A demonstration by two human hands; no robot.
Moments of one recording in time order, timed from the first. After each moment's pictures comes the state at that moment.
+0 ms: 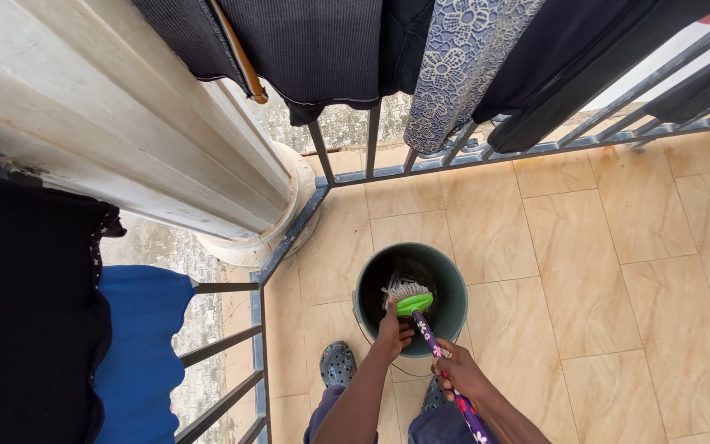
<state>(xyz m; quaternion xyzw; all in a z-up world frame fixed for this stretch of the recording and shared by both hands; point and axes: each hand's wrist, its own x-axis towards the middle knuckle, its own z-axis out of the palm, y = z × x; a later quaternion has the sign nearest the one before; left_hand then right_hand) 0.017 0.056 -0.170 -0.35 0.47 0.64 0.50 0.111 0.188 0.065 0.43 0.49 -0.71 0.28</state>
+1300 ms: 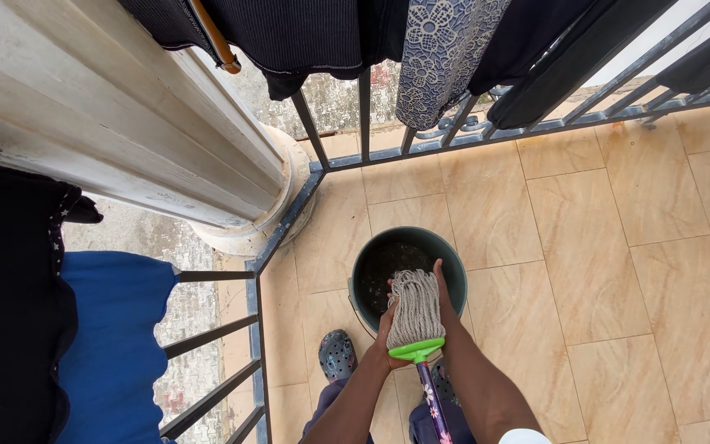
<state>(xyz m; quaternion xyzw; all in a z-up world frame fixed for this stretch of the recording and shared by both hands) 0.030 0.047 -0.032 -0.33 0.05 0.77 0.55 0.010 0.197 -0.063 0.32 0.13 -0.93 0.16</state>
